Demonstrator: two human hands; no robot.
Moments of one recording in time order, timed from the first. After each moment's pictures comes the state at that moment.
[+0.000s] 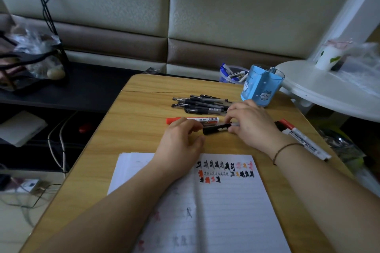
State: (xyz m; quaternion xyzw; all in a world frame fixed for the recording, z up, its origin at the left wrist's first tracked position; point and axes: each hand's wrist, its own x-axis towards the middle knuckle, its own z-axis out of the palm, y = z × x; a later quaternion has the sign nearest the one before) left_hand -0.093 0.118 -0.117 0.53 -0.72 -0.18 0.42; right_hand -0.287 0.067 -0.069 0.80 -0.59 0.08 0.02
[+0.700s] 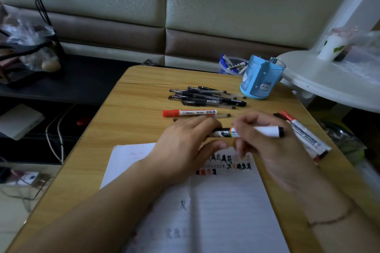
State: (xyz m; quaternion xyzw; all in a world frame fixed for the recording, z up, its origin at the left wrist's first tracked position) left_hand -0.098 0.136 -0.102 0.36 -0.84 -0.04 0.40; right_hand -0.291 0.160 -0.057 0.62 -0.42 0.45 -0.49
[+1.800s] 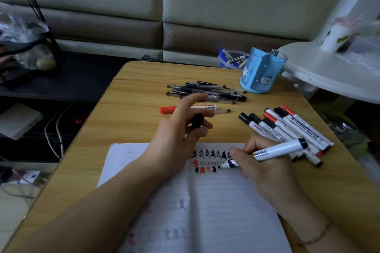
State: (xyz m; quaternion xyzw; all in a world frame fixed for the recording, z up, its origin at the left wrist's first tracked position) left_hand -0.096 0.132 -0.111 0.37 -0.72 -0.30 0.51; right_hand -0.292 0.175 -0.110 0.64 -0.52 0.46 -0.33
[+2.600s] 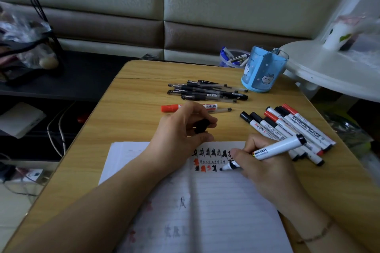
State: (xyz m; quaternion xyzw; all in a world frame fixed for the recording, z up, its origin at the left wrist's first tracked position) left_hand -0.097 0.134 -0.107 0.40 -0.68 -0.38 0.48; right_hand -0.290 0.175 -0.107 0.63 -0.53 0.45 -0.35
